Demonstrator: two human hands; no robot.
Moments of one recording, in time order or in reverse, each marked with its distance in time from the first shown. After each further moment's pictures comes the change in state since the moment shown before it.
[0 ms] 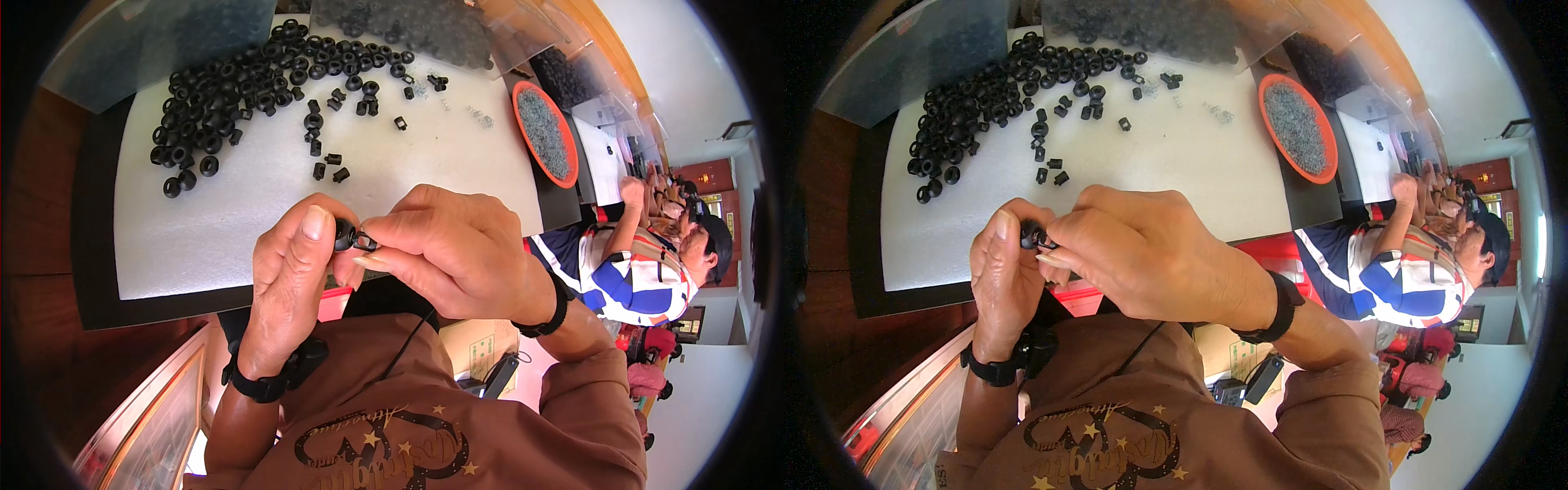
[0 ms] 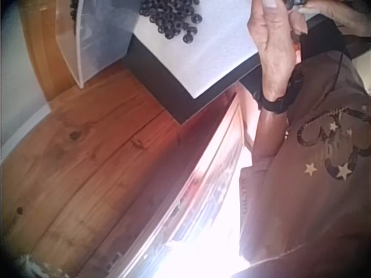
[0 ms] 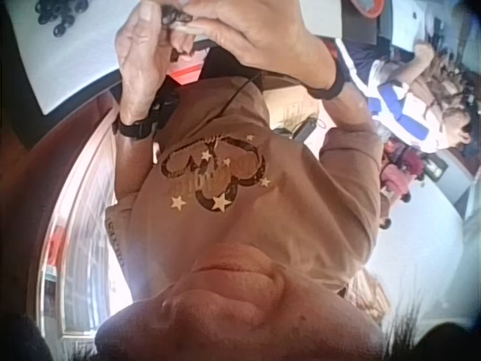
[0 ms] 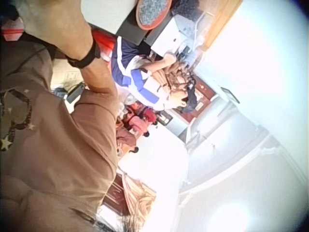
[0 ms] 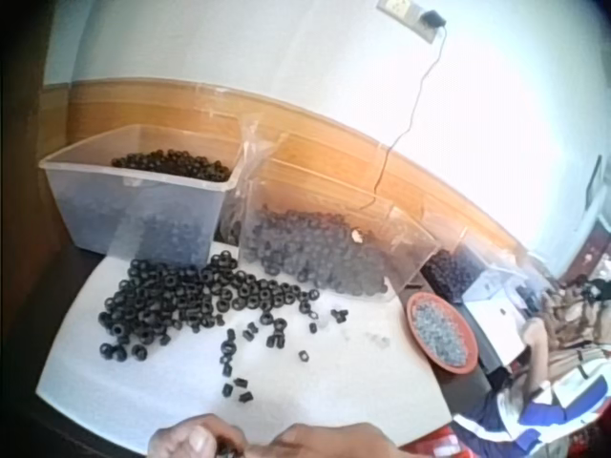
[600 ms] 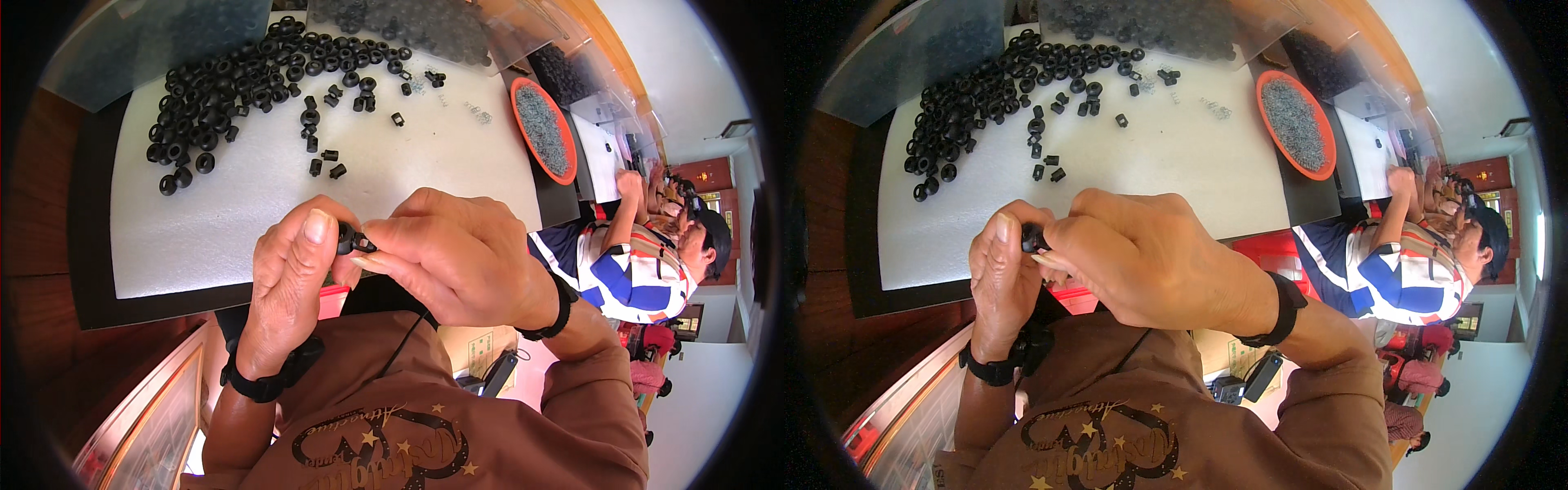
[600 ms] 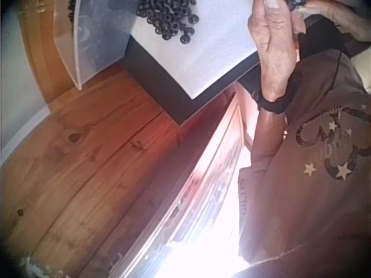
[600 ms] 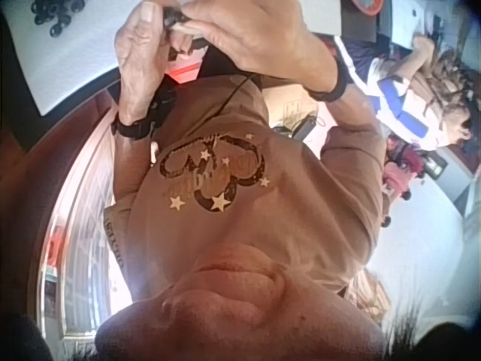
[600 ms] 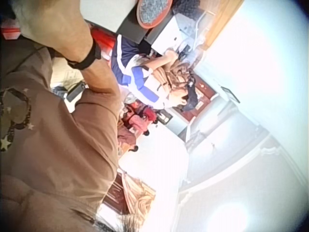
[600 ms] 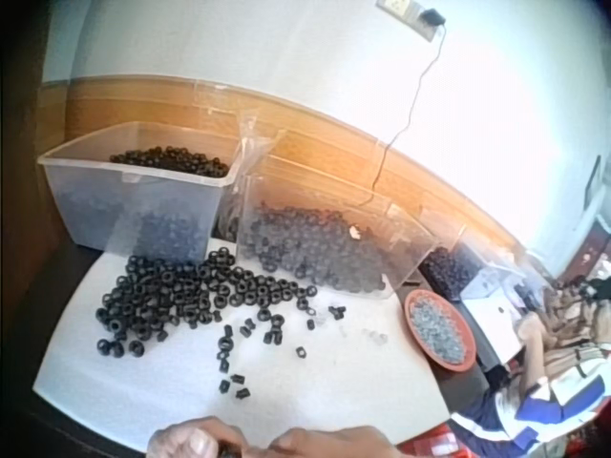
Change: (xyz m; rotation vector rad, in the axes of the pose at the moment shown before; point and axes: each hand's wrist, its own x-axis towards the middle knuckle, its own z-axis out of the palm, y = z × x) left_hand -0.002 -0.003 -0.001 0.150 0.018 0.032; right_hand -0.002 -0.007 -0.002 -0.087 -0.027 -0.001
